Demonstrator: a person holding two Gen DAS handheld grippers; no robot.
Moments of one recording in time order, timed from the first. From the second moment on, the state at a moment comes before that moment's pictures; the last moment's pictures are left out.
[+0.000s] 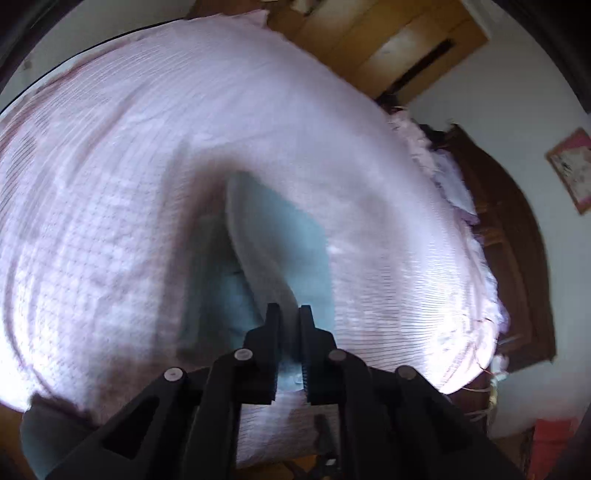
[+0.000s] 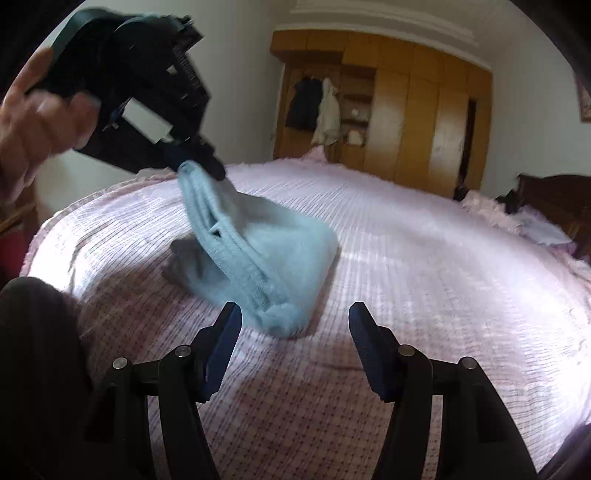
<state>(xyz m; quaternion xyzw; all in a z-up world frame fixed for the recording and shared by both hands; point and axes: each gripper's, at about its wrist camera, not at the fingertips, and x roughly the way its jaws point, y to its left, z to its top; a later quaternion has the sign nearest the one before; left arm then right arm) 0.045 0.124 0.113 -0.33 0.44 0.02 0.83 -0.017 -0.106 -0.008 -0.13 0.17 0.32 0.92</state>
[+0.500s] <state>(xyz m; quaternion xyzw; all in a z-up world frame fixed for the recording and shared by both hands) 0.059 0.079 0.151 -0.28 0.41 -0.05 0.87 0.018 -0.029 -0.008 -0.13 0.15 0.23 0.95</state>
